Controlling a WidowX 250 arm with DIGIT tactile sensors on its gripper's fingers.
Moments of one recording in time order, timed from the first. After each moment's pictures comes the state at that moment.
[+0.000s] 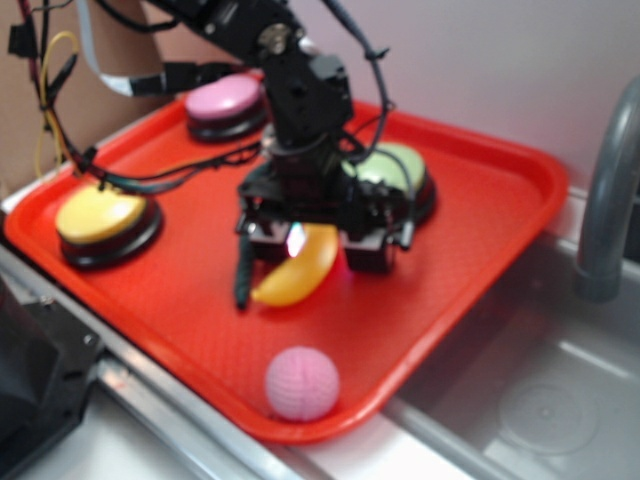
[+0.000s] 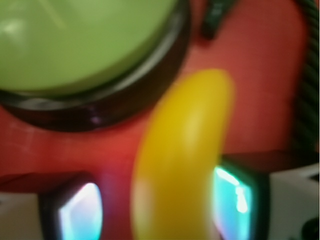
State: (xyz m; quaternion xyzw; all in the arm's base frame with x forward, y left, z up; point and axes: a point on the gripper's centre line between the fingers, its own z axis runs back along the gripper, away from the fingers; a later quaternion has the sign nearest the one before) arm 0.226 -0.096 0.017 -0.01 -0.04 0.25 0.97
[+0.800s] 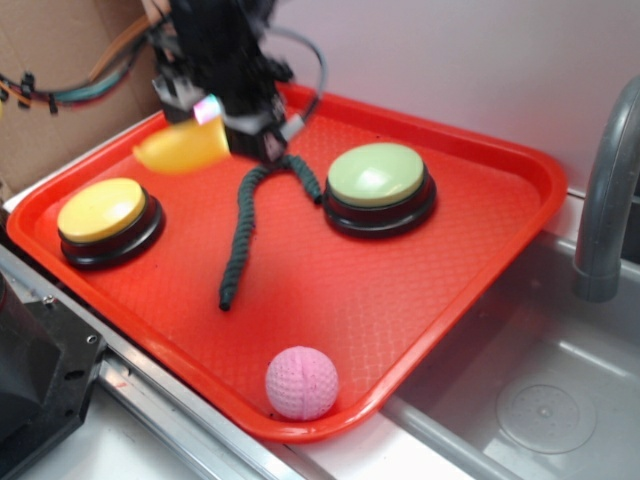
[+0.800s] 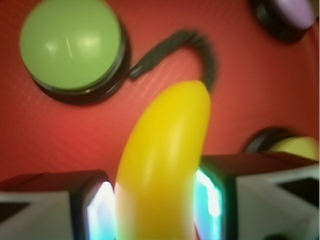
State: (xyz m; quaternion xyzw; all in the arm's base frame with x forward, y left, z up) arm 0.208 -0.042 0.130 0.05 -0.03 0.07 1.00
